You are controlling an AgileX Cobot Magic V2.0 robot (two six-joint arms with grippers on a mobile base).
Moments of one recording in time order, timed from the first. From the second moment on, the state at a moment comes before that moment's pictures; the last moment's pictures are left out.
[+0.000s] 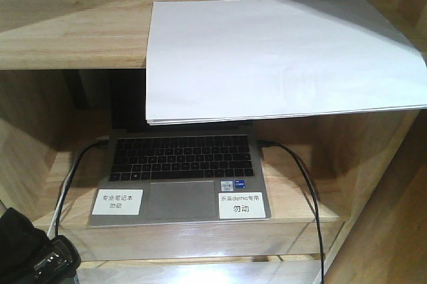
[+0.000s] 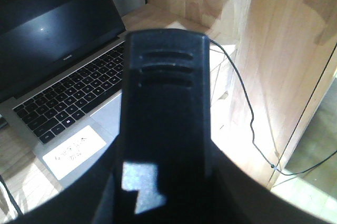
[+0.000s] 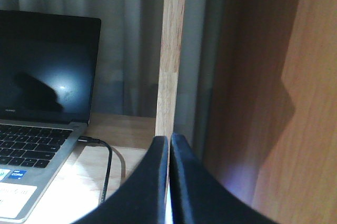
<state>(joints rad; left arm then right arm) -0.31 0.35 -0.52 -0.59 0.81 0.66 0.07 -0.01 0.03 -0.09 0.08 0.00</state>
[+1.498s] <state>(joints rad) -0.31 0.35 -0.52 -0.59 0.81 0.66 0.35 0.39 -0.04 -0.34 -0.45 1.49</state>
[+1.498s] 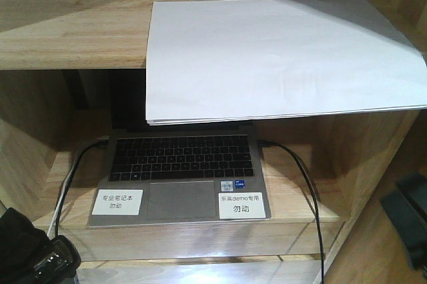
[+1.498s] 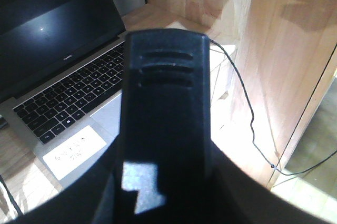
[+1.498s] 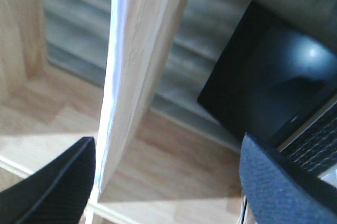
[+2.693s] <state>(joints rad) -0.31 0.35 -0.52 -0.59 0.81 0.66 0.35 1.21 -0.43 -0.35 -1.02 1.50</state>
